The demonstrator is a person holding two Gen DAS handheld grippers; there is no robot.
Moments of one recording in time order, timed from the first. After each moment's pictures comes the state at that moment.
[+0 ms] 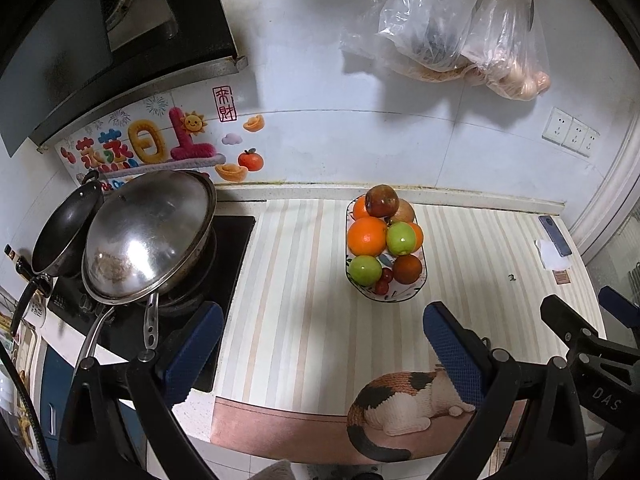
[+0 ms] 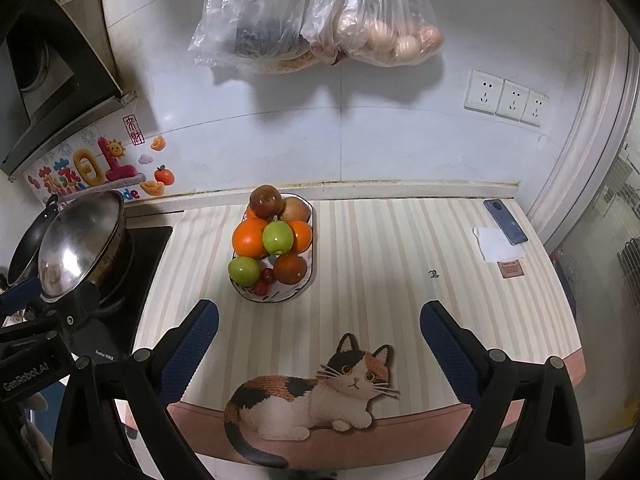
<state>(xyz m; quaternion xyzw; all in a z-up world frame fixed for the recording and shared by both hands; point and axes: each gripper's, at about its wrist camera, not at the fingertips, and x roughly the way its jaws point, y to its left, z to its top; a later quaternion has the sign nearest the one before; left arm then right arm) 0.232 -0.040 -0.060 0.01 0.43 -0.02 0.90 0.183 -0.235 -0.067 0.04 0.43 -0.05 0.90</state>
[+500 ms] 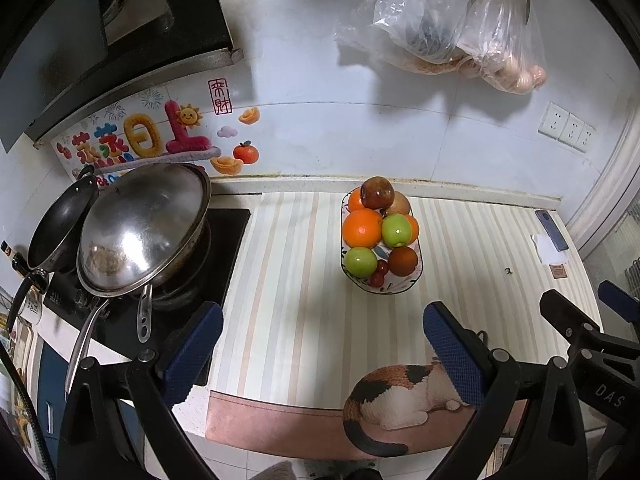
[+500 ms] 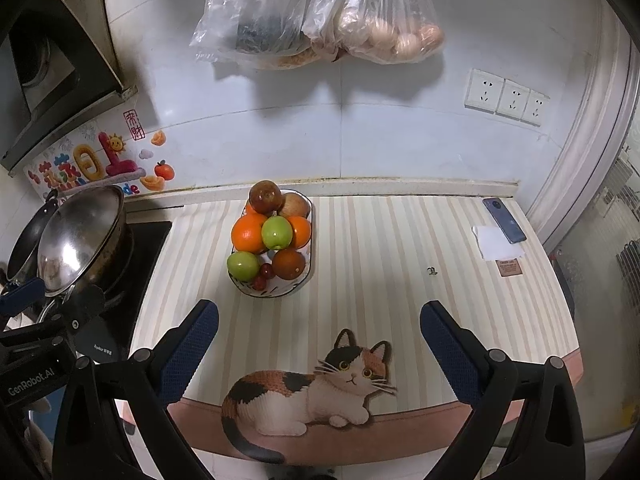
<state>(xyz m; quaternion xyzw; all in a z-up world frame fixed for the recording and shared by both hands) 0.232 -0.041 -0.066 0.01 0.44 -0.03 0.90 0.178 -0.234 -0.069 0.03 0.43 -0.05 0.90</state>
